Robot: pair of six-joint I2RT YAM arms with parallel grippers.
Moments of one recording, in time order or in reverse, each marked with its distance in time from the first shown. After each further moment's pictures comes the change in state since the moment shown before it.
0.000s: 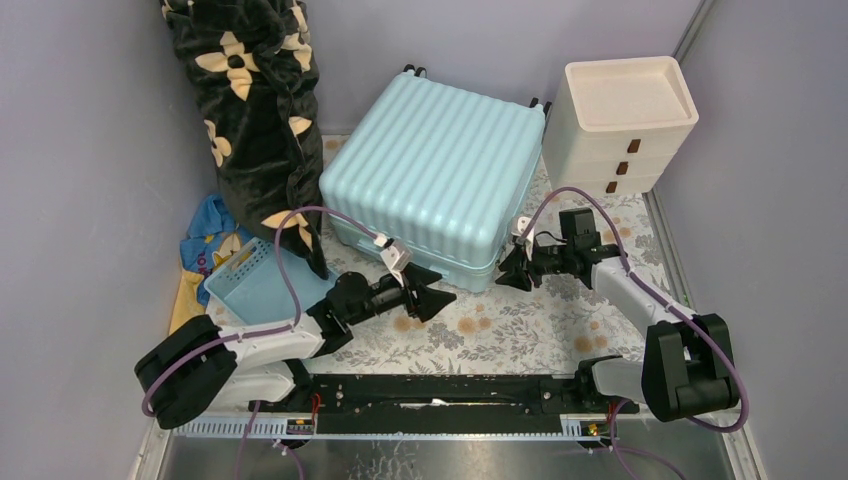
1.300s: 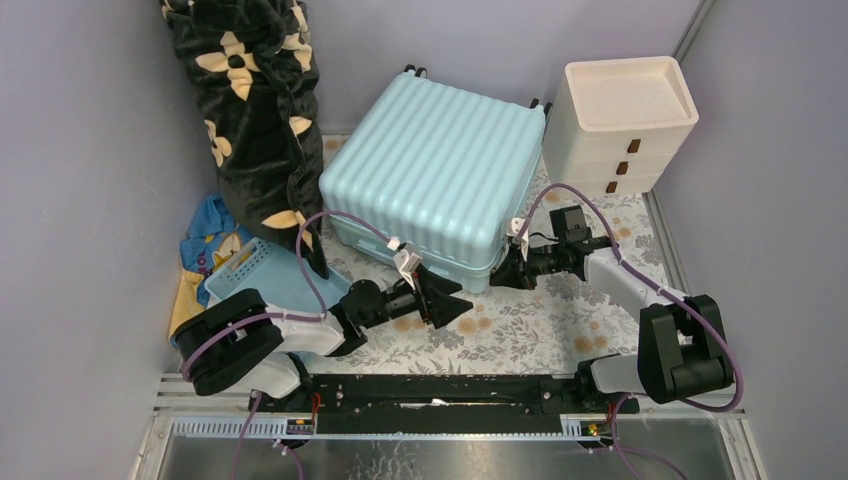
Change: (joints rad) left arm -0.070 0.240 0.003 0.319 0.006 -0.173; right arm 0.044 0.081 0.048 -0.064 -0.084 -0.039
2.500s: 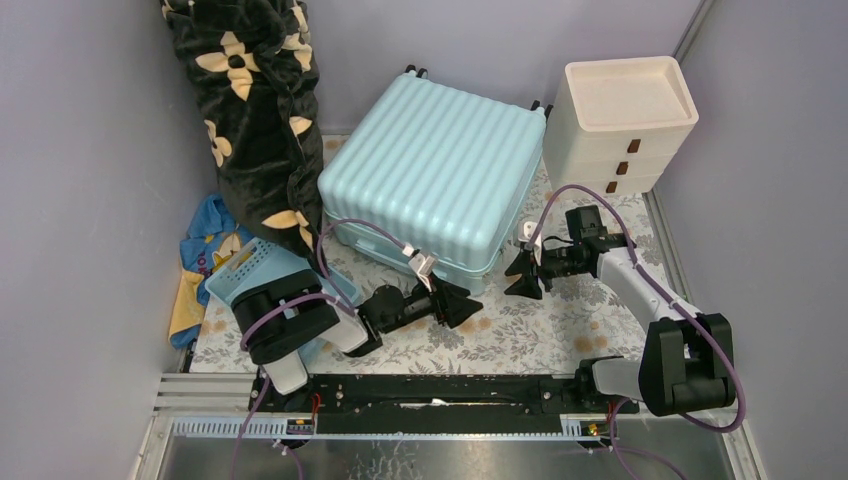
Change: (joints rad) left arm -0.052 0.304 0.048 0.162 -0.148 -0.089; right arm -0.095 -0.064 0.044 -0.260 0.030 -0.237
